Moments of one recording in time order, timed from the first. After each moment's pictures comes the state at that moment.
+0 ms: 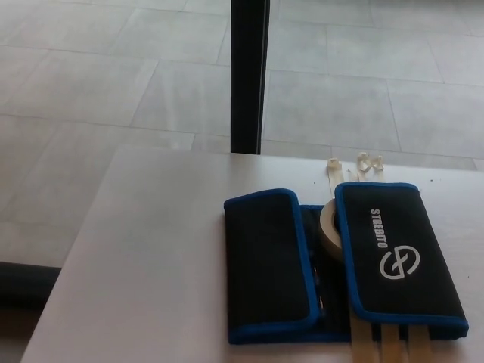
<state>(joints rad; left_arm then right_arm) 0.02 0.55 0.25 1.14 0.01 -0.01 -0.02 0.20 -0.44 -0.65 0.87 0.11 0.03 -0.05</state>
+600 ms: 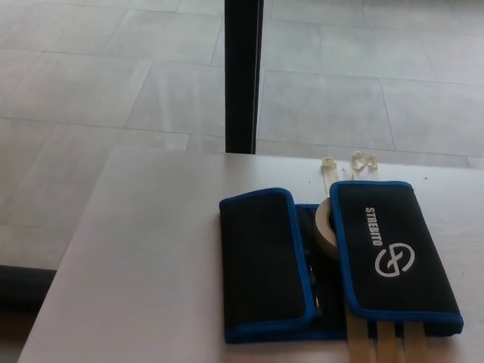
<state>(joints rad) -0.05 0.61 0.38 1.25 -0.05 -0.01 -0.03 -0.01 -0.58 -1.13 0.75 0.33 0.09 -0.21</state>
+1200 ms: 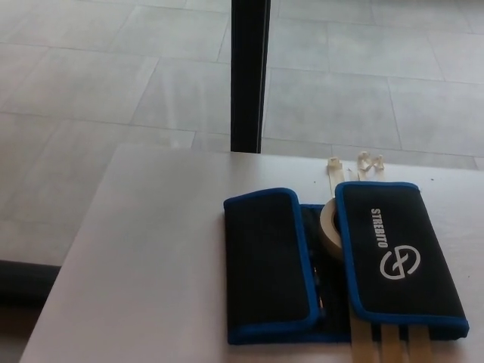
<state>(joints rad) -0.07 0.61 0.40 1.27 -0.06 -0.01 -0.03 -0.08 -0.51 -0.82 0.13 0.36 0.13 -0.16</state>
